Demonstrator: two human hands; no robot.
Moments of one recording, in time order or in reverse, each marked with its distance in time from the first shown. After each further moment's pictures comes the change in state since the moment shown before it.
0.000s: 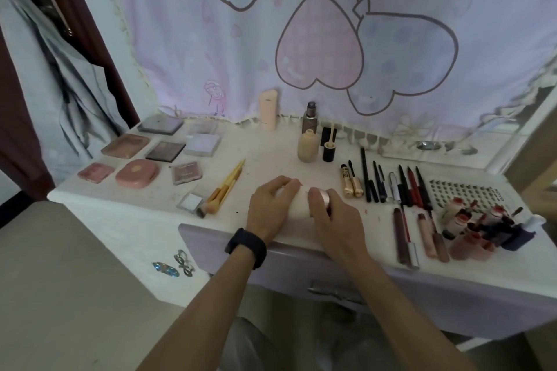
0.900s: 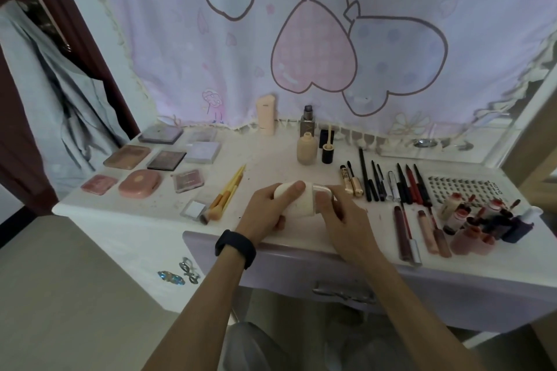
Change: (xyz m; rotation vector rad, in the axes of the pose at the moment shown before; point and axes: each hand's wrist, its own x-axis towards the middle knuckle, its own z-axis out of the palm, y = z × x) left_hand 0.001 0.002 -0.017 -0.065 -0.168 -0.081; right_hand -0.005 -0.001 -0.015 0.183 -0.036 -0.054
